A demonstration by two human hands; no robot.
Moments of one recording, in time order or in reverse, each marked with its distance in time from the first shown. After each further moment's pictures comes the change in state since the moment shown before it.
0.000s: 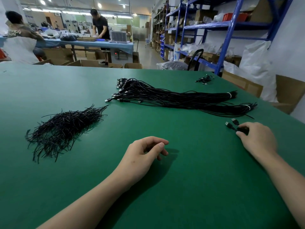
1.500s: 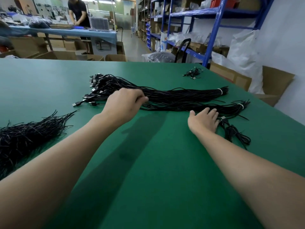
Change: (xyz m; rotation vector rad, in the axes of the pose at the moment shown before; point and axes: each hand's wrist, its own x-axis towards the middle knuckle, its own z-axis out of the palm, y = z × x) left_hand 0.210 0.026 -0.030 0.988 0.165 0.321; right_hand 0.085 -0.112 0.085 0.220 -0.195 0.282
